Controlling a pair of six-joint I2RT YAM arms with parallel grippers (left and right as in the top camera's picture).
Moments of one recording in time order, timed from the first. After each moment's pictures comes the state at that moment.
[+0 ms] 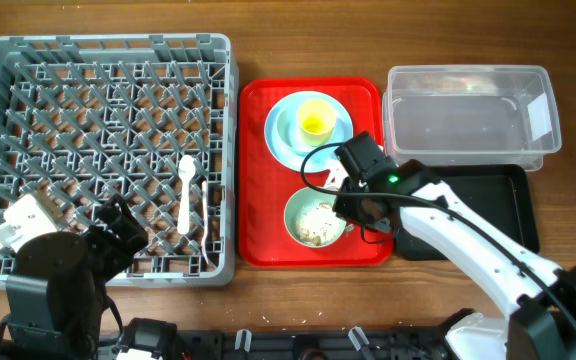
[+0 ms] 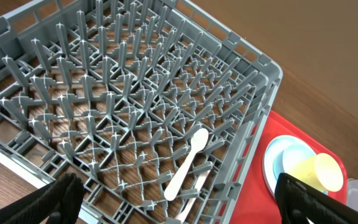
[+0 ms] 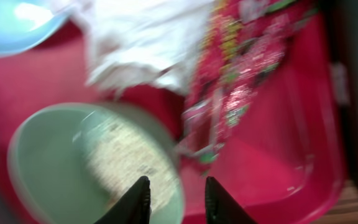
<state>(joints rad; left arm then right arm) -0.18 0.64 1.21 -1.27 -0.38 -0.70 0.57 1.50 0.94 -0.82 -0.01 0.97</state>
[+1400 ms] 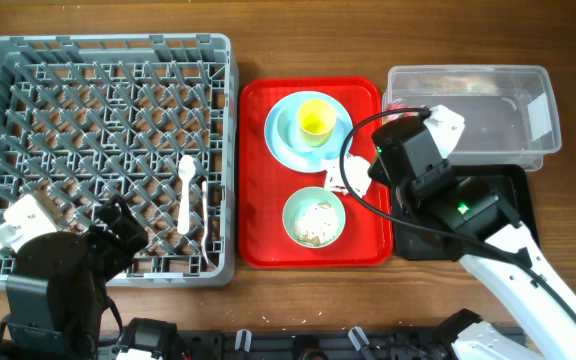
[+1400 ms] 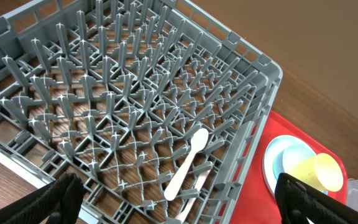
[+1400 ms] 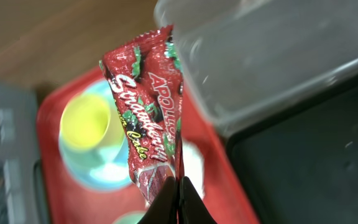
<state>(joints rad) -0.18 0.64 1.21 -1.27 -0.38 -0.70 0.56 1.19 1.10 -0.85 0.46 0.91</state>
